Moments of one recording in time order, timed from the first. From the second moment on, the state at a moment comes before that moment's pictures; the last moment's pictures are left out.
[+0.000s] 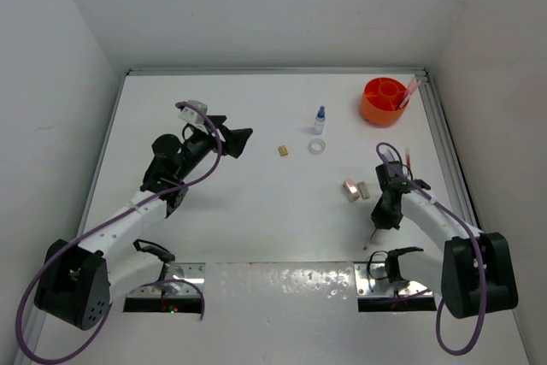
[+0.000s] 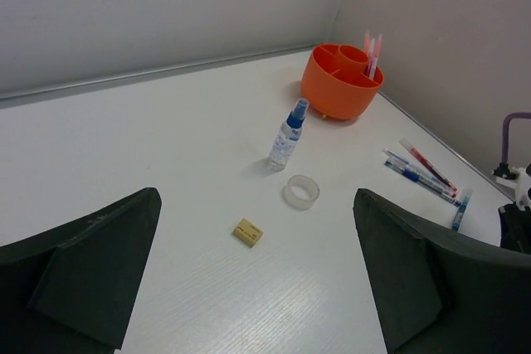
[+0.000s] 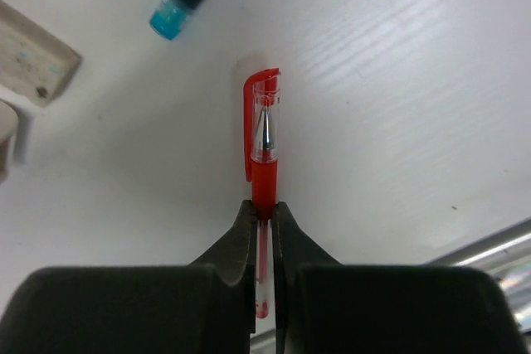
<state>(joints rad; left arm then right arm) -0.35 1.06 0.54 0.60 0.28 -0.28 0.12 1.15 0.43 -0.67 0.19 0.71</state>
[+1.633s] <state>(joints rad) -0.19 1.30 0.59 0.63 0.26 -0.28 -0.01 1.97 1.25 0.70 0.55 -0.16</state>
